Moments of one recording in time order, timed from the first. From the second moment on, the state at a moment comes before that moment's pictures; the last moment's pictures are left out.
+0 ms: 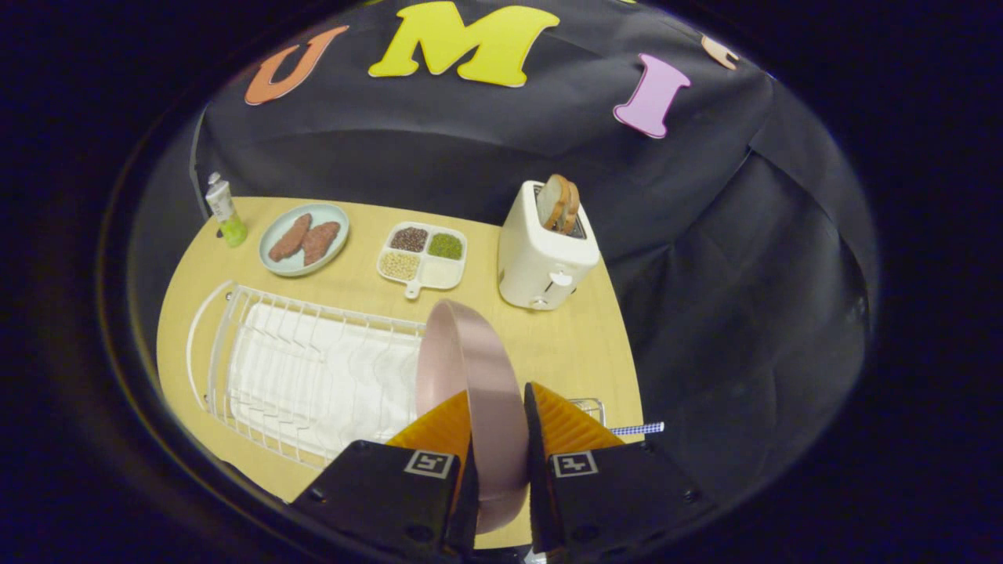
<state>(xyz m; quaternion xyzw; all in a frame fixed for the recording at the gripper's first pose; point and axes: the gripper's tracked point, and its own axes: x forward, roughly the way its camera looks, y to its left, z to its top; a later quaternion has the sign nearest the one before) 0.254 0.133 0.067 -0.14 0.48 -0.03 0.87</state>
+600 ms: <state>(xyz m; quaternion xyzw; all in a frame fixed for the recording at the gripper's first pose) 0.090 0.137 0.013 0.07 0.48 0.10 0.87</state>
